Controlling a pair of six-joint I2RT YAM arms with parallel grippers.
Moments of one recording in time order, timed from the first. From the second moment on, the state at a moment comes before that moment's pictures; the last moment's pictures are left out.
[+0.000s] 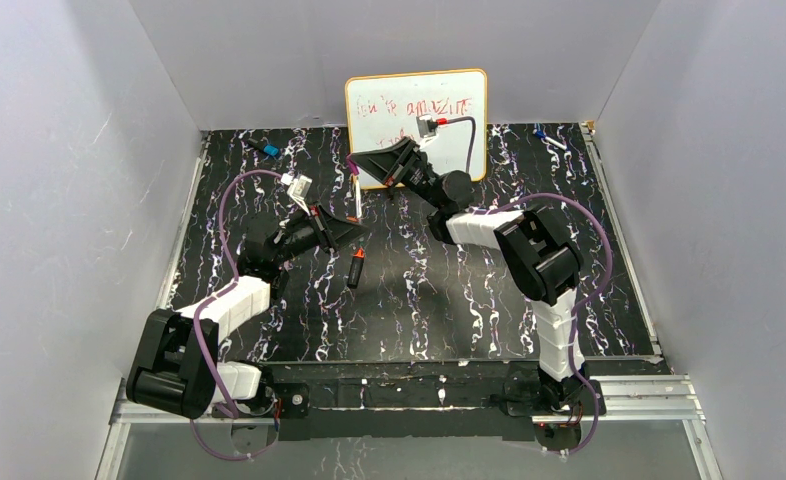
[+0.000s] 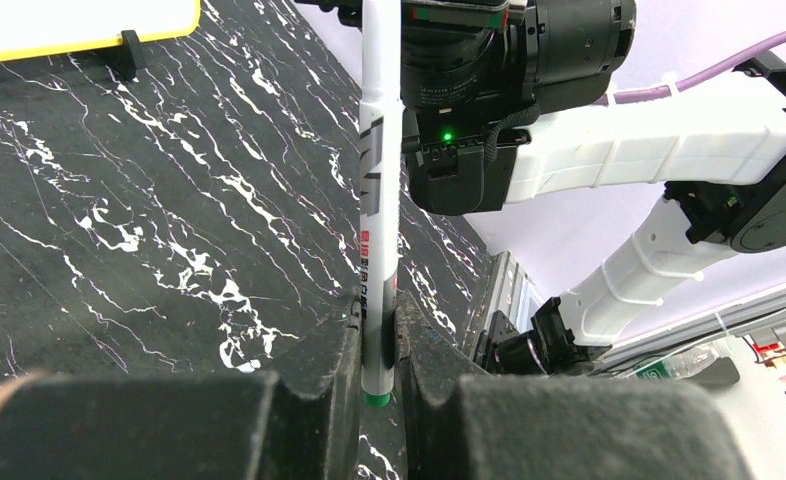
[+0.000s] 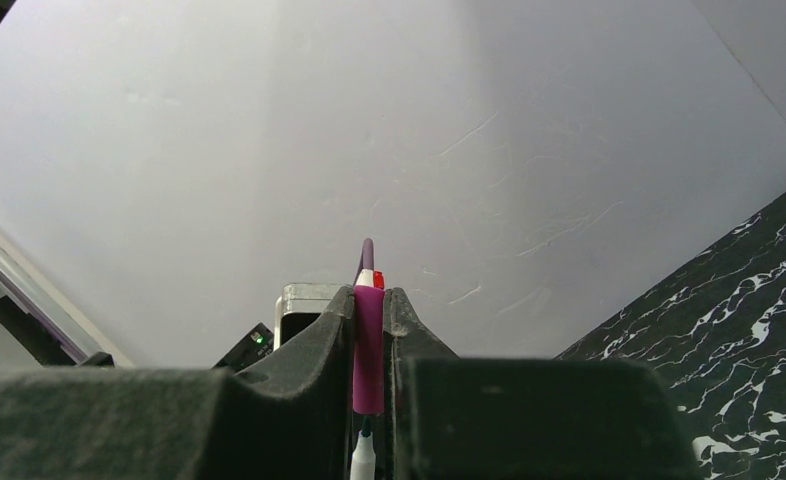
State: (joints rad) left arm -0.26 1.28 0.51 0.82 0.80 -0.80; right arm 0.65 2.09 1.30 1.44 -0.47 1.22
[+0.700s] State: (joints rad) left arm -0.25 1.28 0.50 0.84 0.79 -0.80; right arm 0.65 2.07 1.26 1.44 -0.49 1.23
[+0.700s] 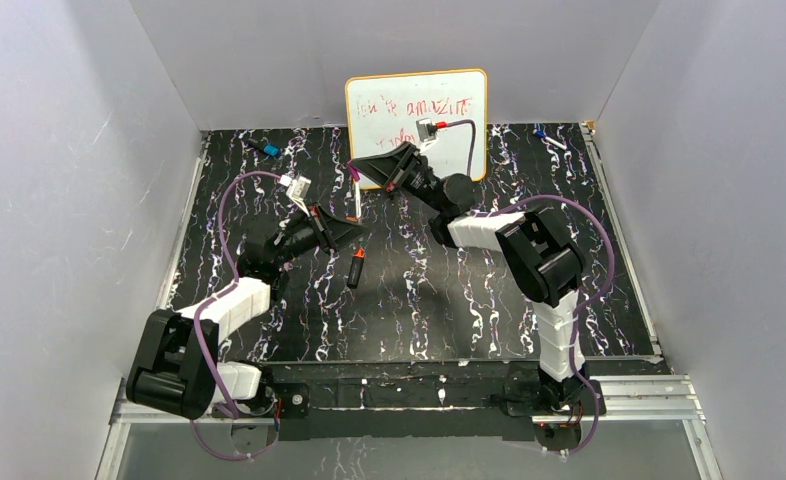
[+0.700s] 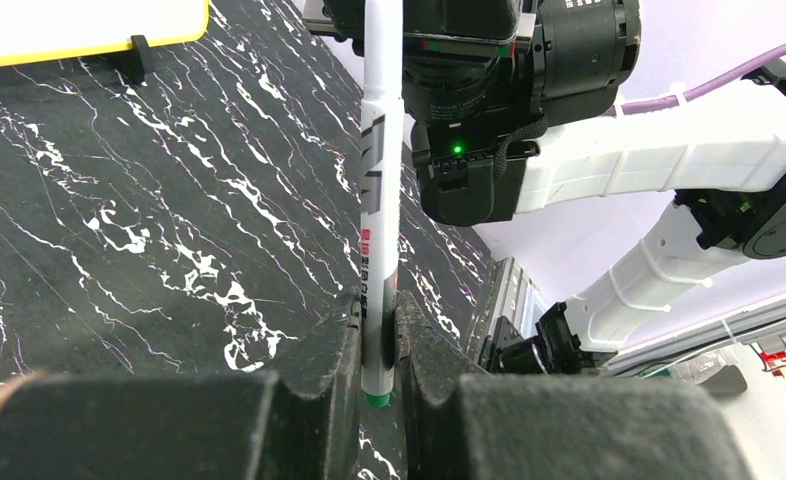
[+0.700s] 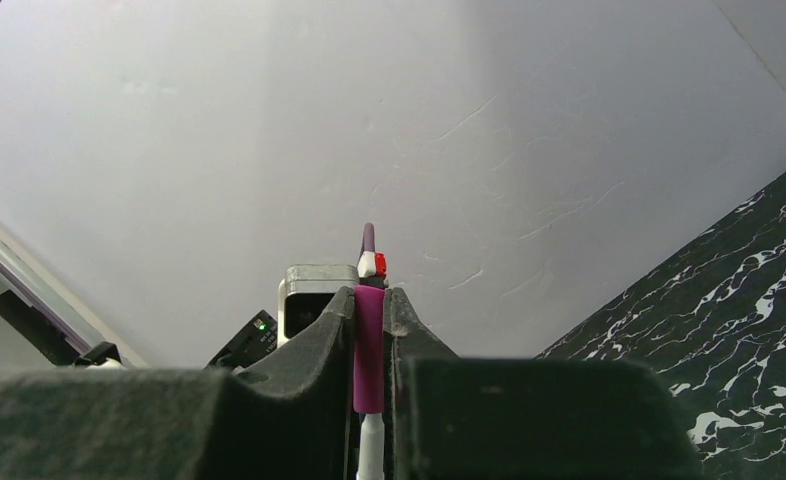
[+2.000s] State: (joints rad) left arm -0.15 1.32 0.70 0.64 0.98 -0.58; right arm 0.63 1.94 1.18 1.42 -0.55 1.11
